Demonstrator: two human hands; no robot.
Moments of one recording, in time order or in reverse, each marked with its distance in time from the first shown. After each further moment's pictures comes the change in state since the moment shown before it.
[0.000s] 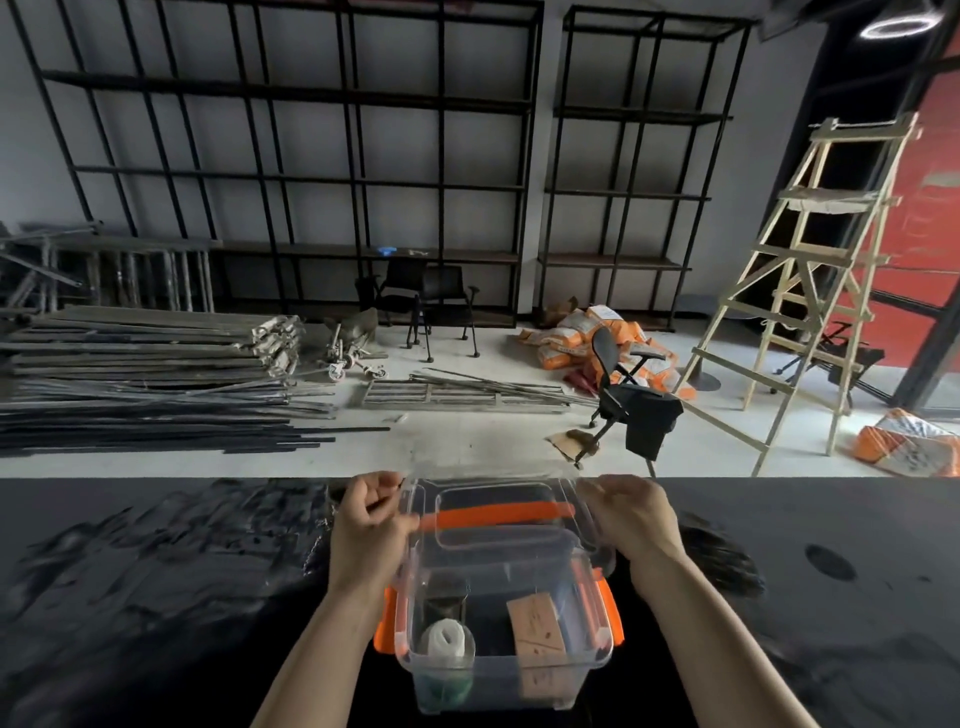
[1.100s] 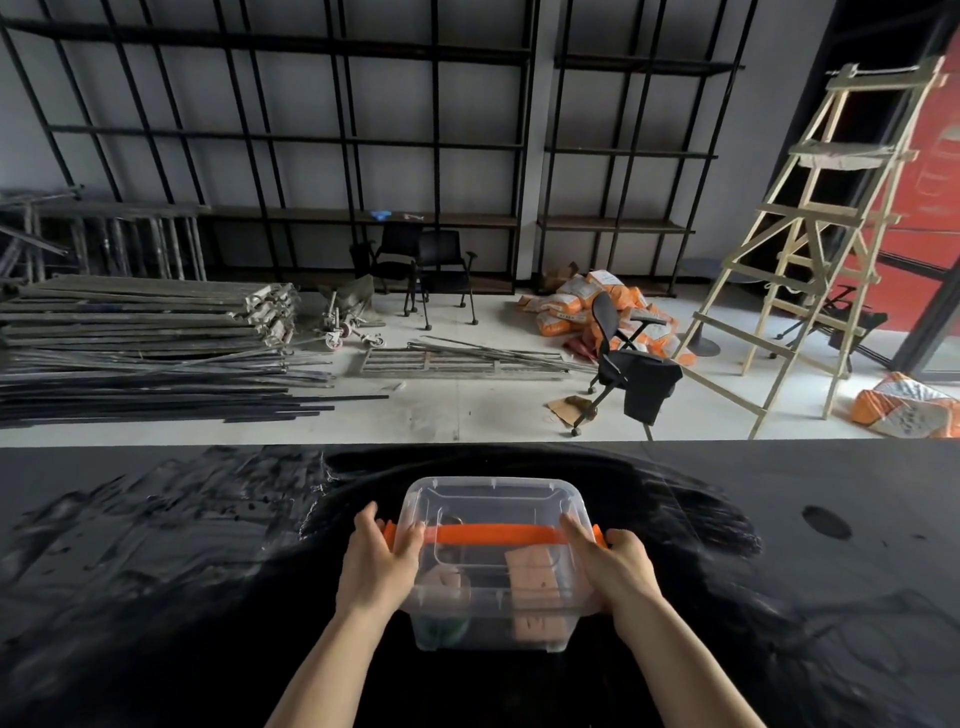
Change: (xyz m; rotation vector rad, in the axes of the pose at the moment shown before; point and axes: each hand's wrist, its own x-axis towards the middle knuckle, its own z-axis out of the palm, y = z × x) left_hand 0.004 -0.083 0.007 0.479 -0.036 -0.108; right_hand -0.016 0.078 0.032 -0.050 -0.085 0.382
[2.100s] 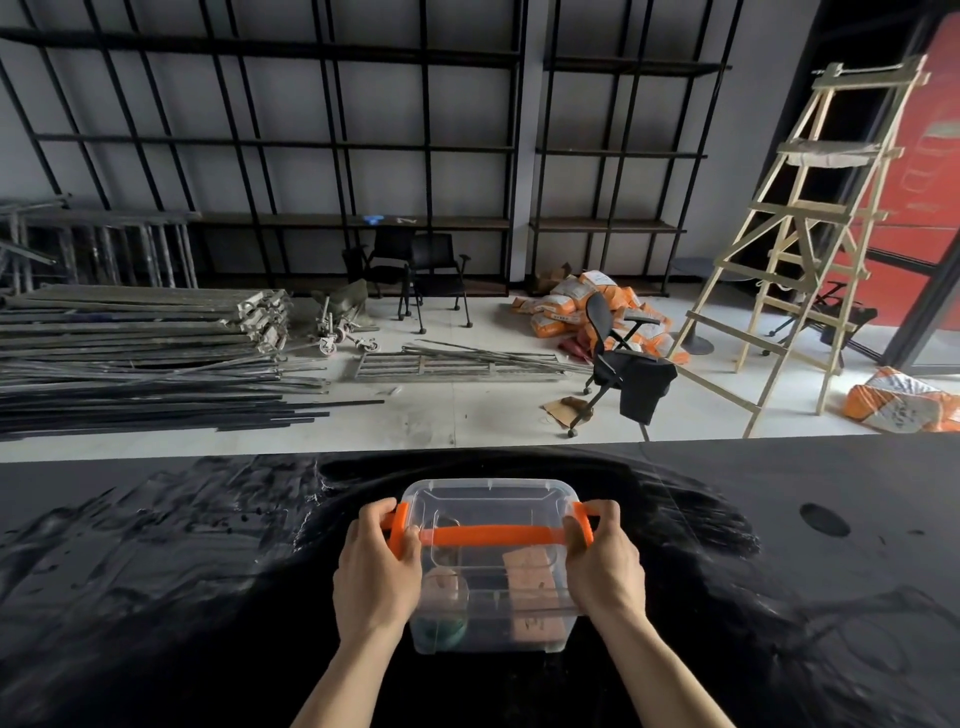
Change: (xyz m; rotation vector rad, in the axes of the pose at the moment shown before) left_hand -0.010 0.010 0.006 0.137 0.245 0.222; right_hand -0.001 0.003 0.016 -0.196 0.200 -0.374
